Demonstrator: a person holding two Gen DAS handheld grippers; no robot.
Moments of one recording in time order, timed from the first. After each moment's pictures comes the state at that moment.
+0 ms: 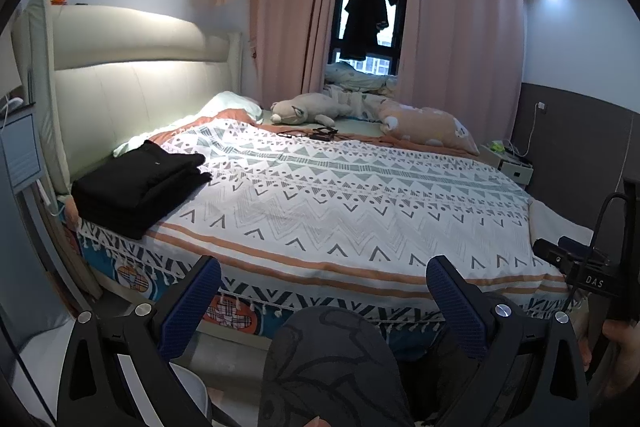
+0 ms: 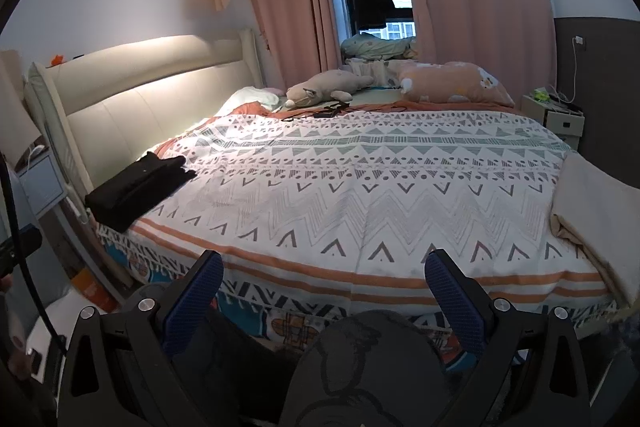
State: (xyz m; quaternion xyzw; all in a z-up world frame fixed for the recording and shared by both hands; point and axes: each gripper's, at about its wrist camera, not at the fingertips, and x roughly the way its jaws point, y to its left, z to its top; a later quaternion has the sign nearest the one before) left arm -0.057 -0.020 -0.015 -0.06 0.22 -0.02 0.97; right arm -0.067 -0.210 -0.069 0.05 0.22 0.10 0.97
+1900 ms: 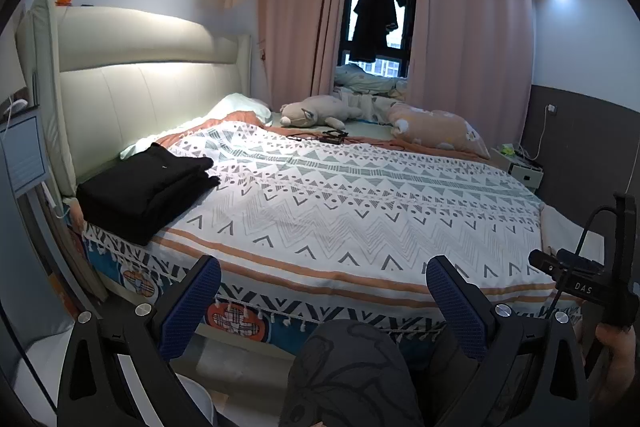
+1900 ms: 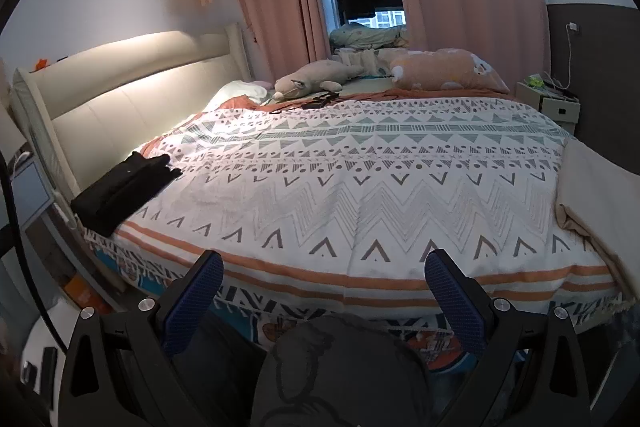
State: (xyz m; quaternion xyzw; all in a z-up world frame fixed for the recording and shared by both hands) left arm -0.046 -0.014 -0.014 -0.06 0.21 0.00 0.98; right arm -0.036 -0.216 -0.085 0.06 0.24 0.08 0.96
